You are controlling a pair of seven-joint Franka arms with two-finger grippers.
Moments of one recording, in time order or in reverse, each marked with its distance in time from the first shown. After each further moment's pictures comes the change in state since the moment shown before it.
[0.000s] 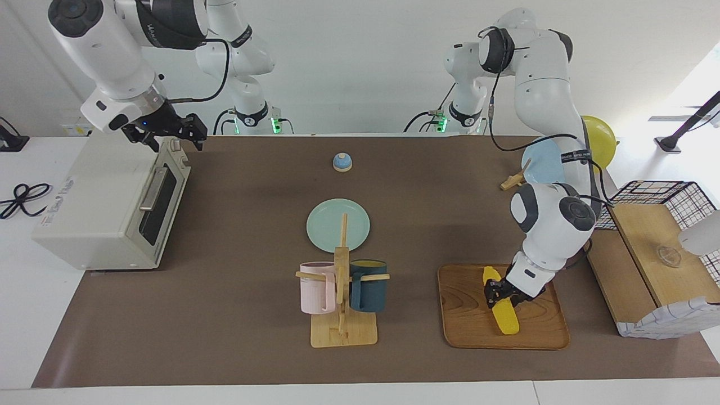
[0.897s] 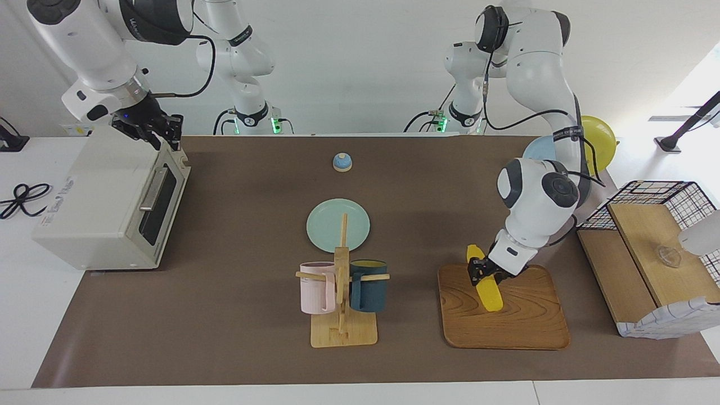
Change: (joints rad) left arm -0.048 -0.084 0.006 -0.078 0.000 -0.063 -0.092; right arm -0.120 -0.085 0.046 -0.130 -0.001 0.024 -0.001
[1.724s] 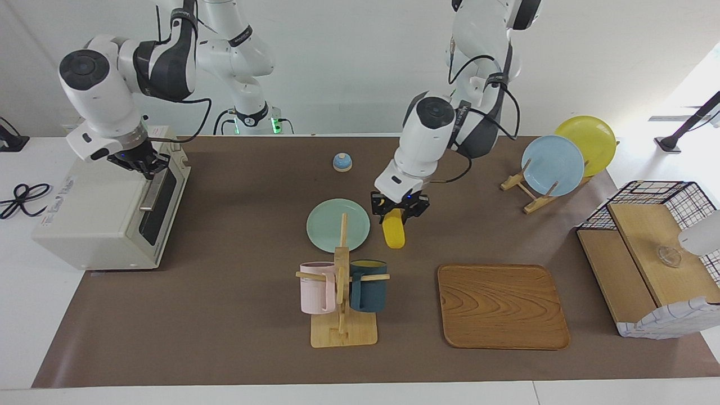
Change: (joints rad) left arm -0.332 -0.267 -0.001 -0.172 0.000 -0.128 -0.336; right arm -0.022 0.009 -0.055 -0.192 -0.146 0.246 0.001
